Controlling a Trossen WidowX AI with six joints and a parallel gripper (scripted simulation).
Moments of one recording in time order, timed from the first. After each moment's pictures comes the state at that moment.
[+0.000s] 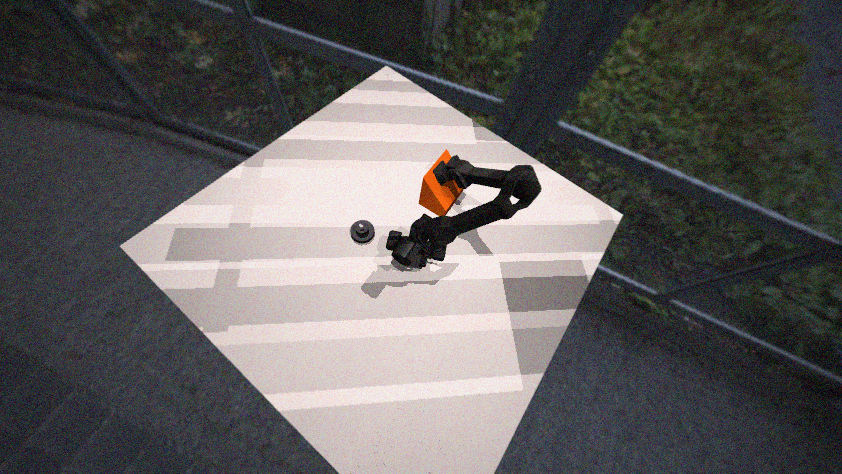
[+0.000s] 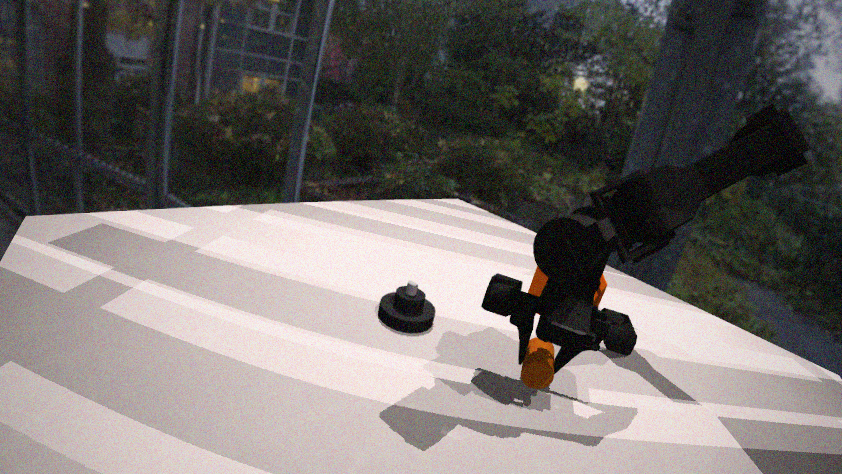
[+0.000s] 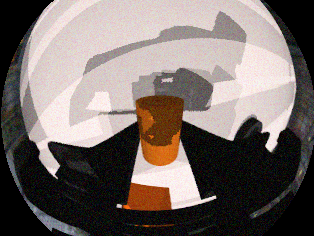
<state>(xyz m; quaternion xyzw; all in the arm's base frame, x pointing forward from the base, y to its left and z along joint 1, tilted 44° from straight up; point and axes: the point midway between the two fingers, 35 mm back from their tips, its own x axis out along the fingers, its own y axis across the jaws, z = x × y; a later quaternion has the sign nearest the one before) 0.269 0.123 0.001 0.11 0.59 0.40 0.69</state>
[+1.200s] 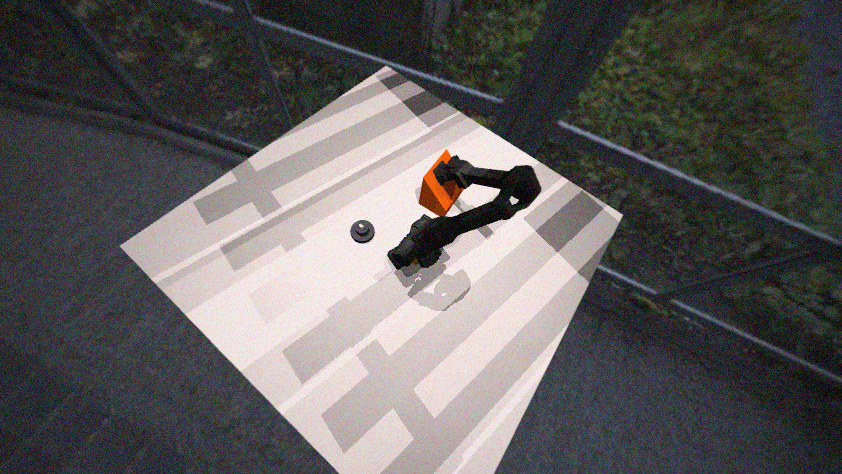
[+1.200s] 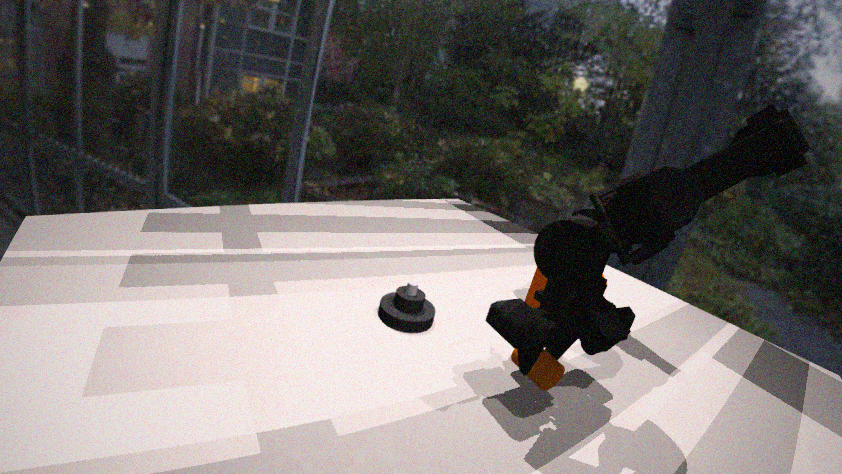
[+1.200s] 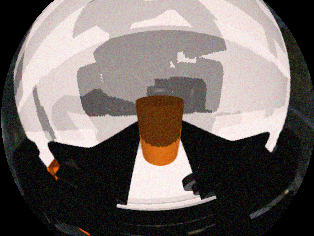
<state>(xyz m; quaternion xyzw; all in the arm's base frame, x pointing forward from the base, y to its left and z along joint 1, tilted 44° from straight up) 0.270 0.124 -0.001 -0.17 0.39 0.60 0.68</state>
